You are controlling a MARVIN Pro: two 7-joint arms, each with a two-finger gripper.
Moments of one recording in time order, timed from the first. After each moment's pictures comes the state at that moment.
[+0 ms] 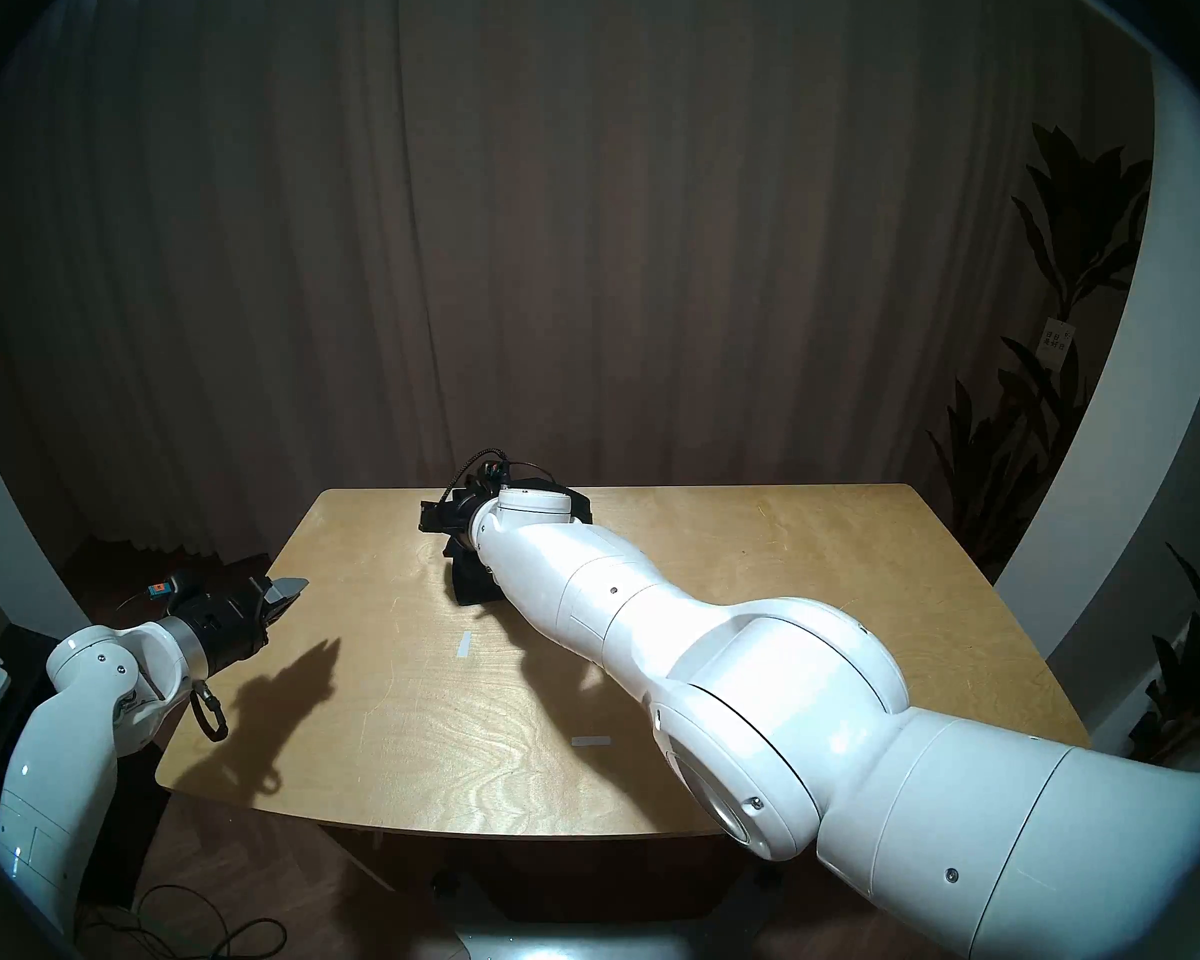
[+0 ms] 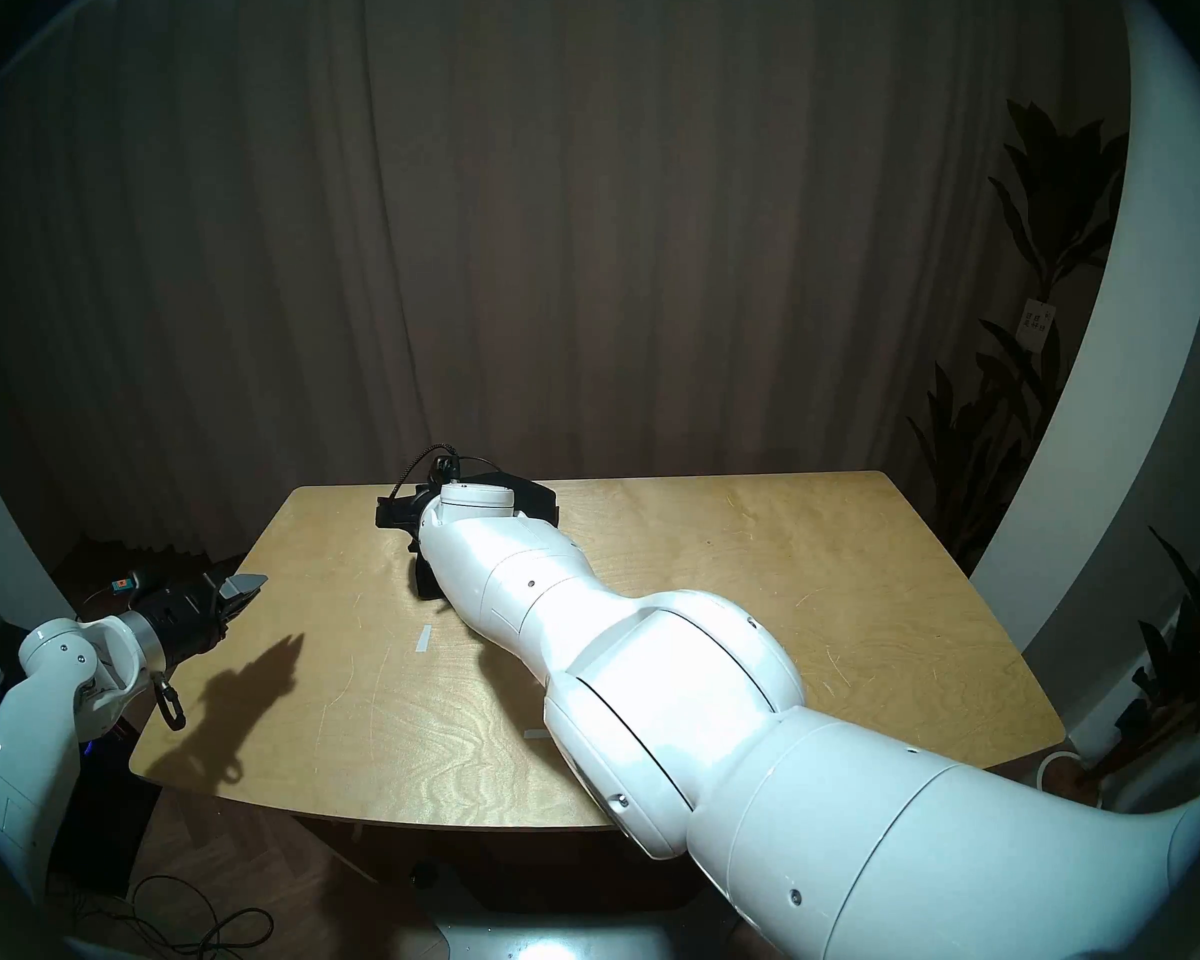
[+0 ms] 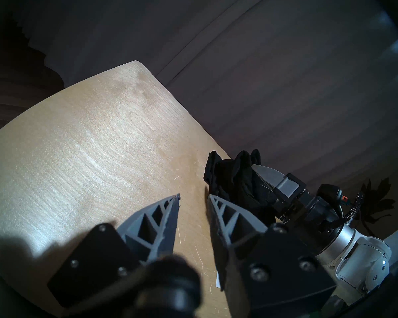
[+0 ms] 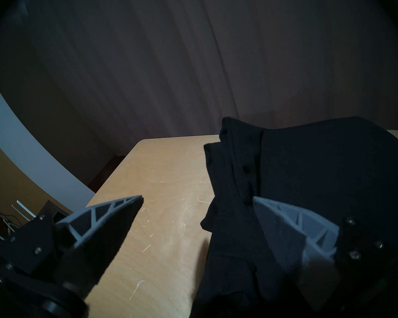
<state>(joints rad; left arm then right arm) 1.96 -0.81 -1.88 -1.70 -1.64 0.49 0.00 -0.63 -1.99 1.02 -0.34 0.64 0.23 -0.04</state>
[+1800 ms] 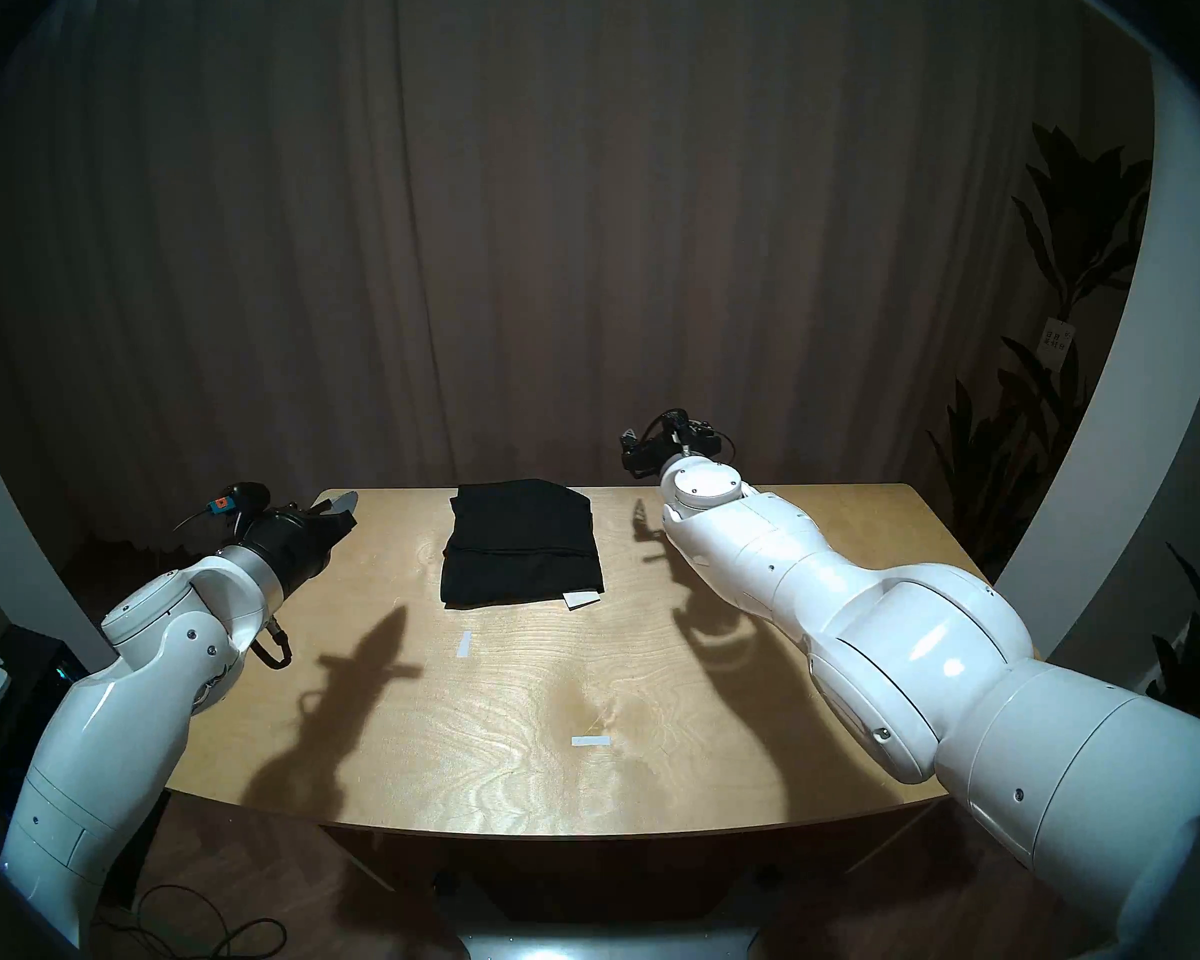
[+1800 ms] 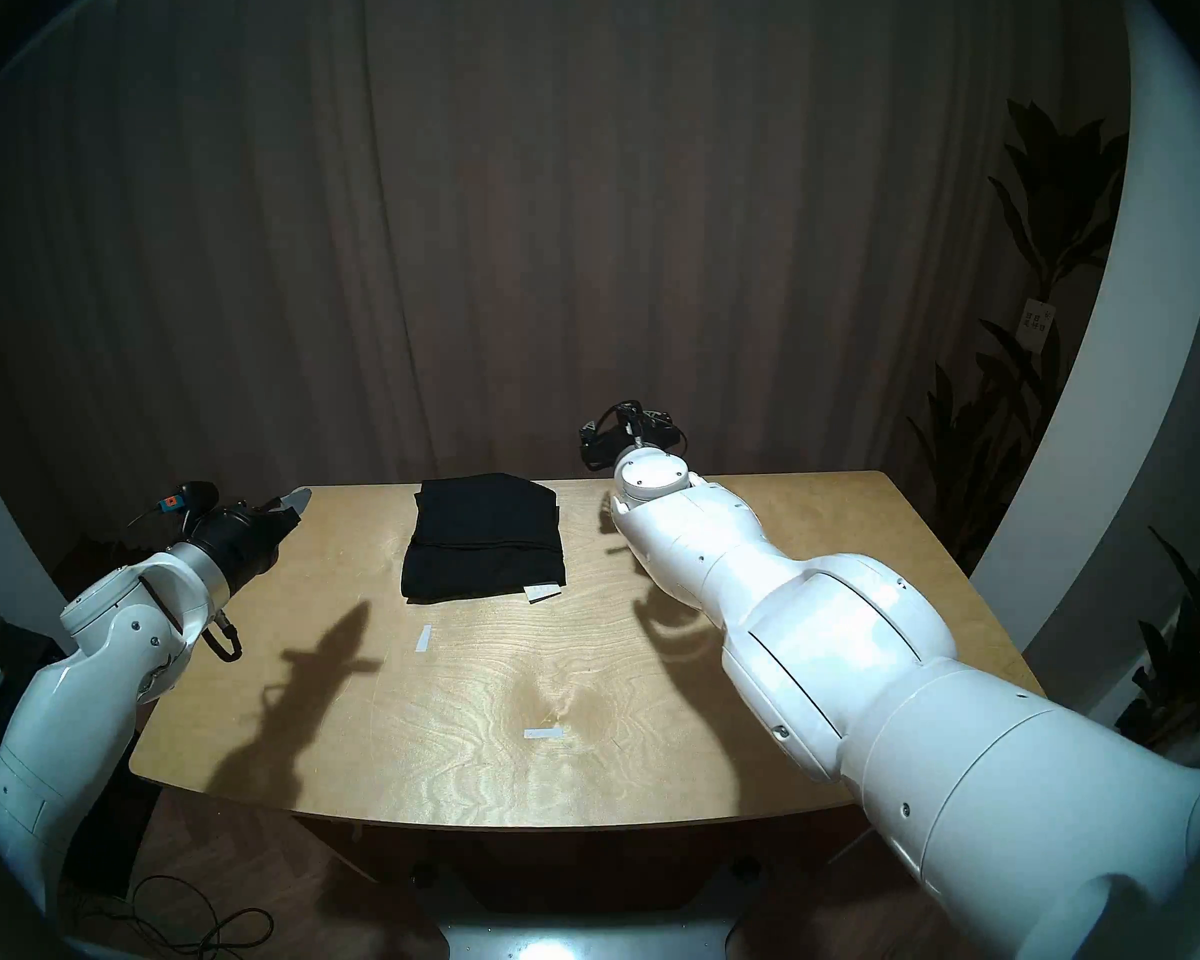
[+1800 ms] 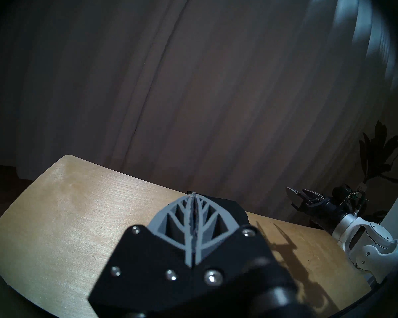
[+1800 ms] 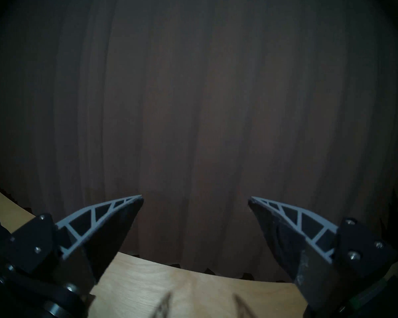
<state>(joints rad) 1.79 -0.78 -1.64 -1.91 -1.22 0.21 0.11 -0.61 -1.58 0.94 -0.36 0.41 -0.18 -0.16</state>
